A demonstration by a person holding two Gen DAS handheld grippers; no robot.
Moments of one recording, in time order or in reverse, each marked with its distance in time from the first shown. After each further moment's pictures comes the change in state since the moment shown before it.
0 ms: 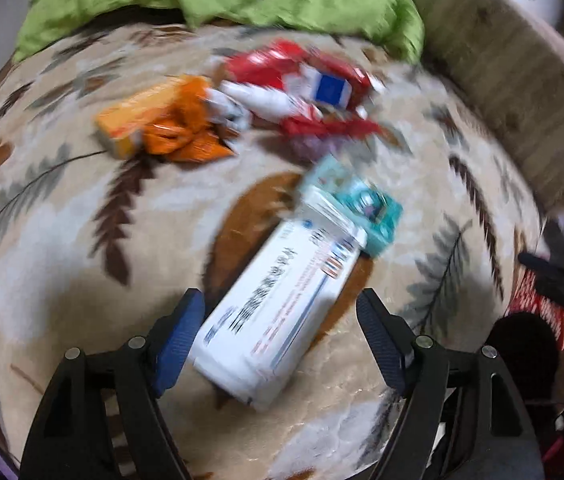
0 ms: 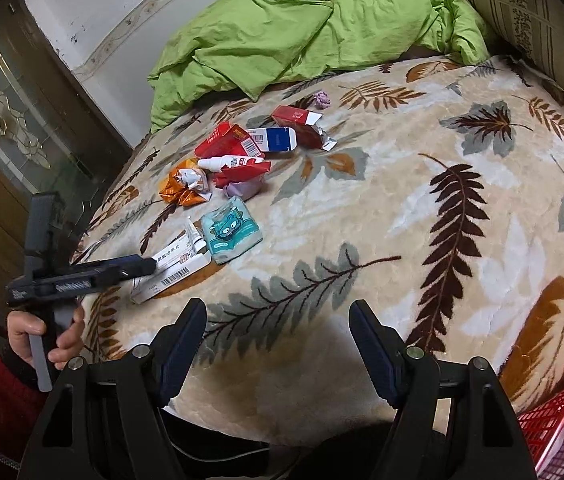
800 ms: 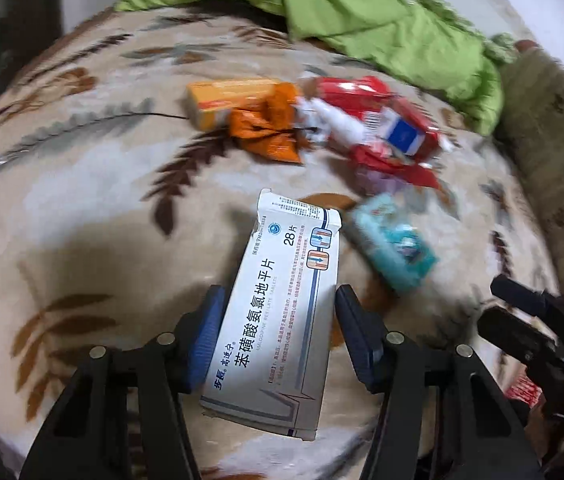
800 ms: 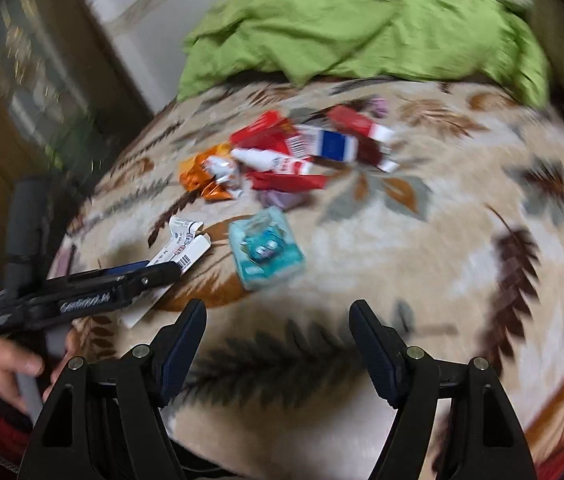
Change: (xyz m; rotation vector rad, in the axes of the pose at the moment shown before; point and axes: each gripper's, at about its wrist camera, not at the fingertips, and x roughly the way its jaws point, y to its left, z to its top) left arm -0.013 0.008 -0.017 -0.382 -0.135 0.171; right arm 0.071 0.057 0.044 -0.247 0.107 0.021
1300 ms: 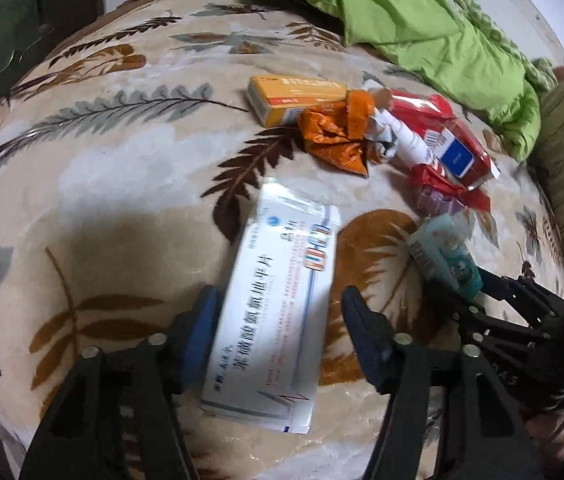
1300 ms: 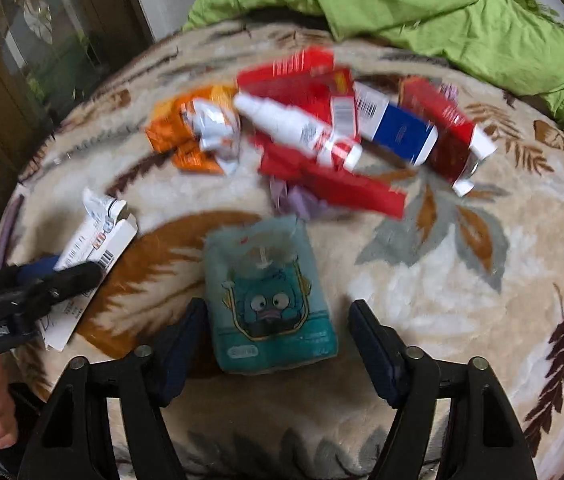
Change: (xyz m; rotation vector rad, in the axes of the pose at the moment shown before) left arm 0.011 0.030 0.006 -0.096 0.016 0.057; right arm 0.091 0.011 0.025 -0.156 0.136 -0.125
